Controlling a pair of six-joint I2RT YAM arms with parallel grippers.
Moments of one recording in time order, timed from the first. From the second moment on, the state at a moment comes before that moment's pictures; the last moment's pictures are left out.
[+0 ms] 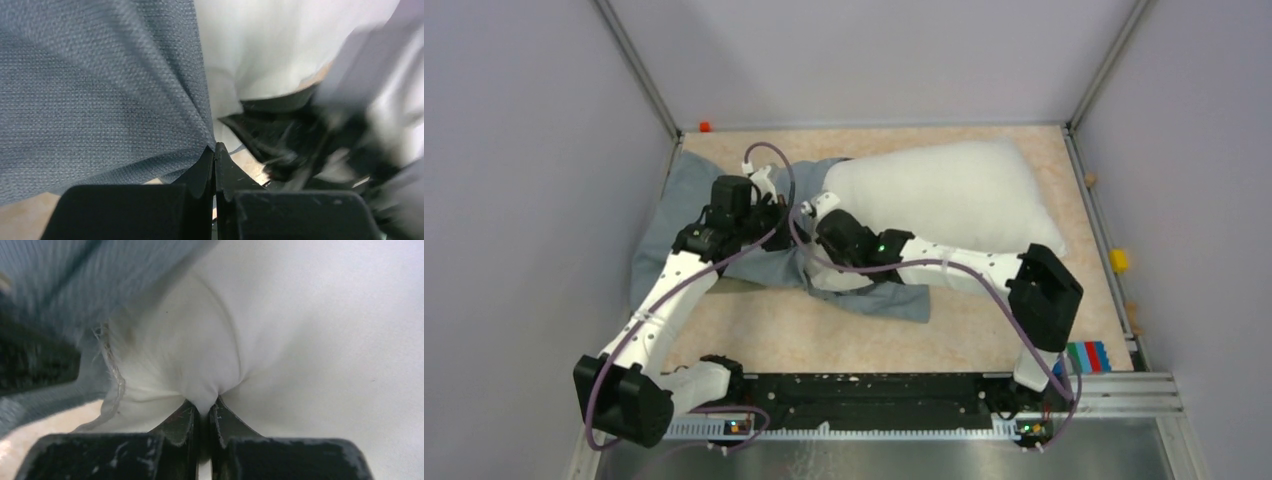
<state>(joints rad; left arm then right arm) -0.29 1.13 1.00 -0.55 0.43 -0.47 1.08 1.78 1.33 -0.32 0.40 0.18</state>
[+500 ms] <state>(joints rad) -0.28 1.13 1.09 -0.46 0.65 -0.55 0.87 1.84 1.46 -0.18 0.01 0.56</state>
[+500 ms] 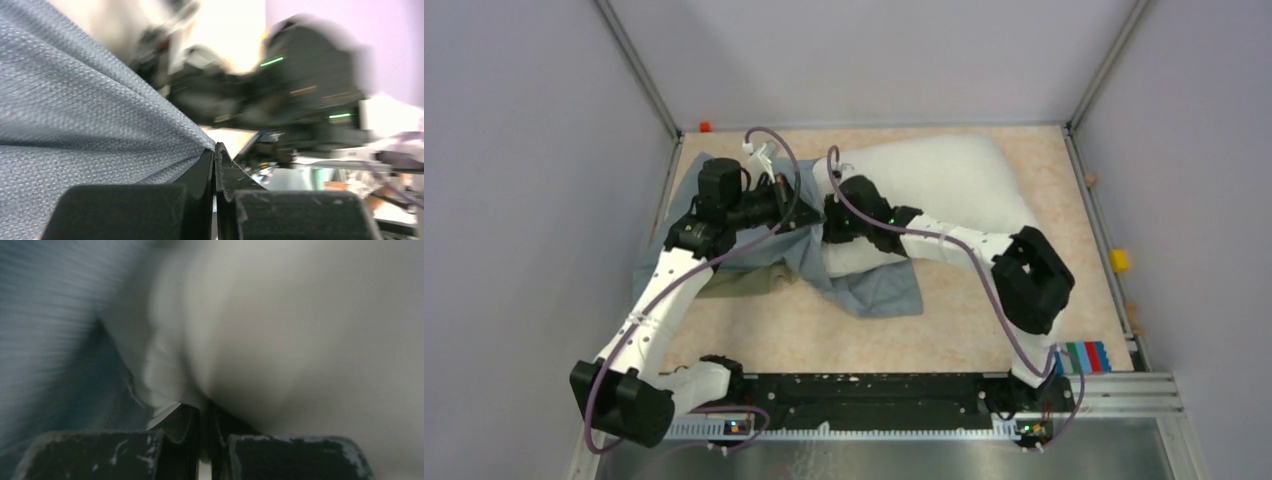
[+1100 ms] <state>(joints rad) -0.27 1.15 0.98 -0.30 0.54 -0.77 0.91 1.59 1.07 0.17 0.03 0.75</state>
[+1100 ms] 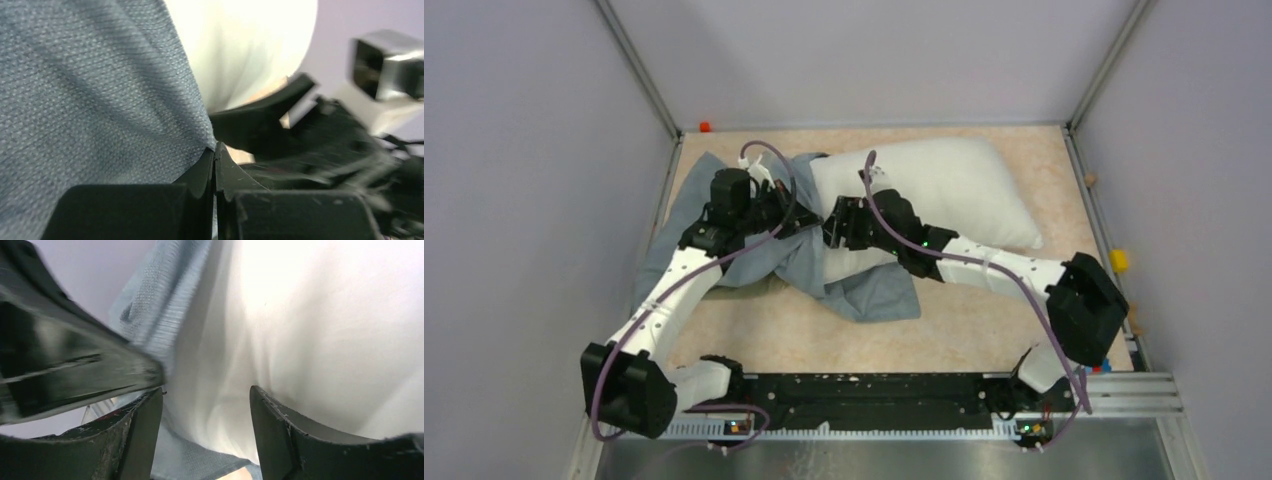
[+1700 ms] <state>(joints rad) -0.33 1.48 1.07 -0.28 0.47 -0.66 0.64 1.81 1.56 -0.32 0.40 0.27</state>
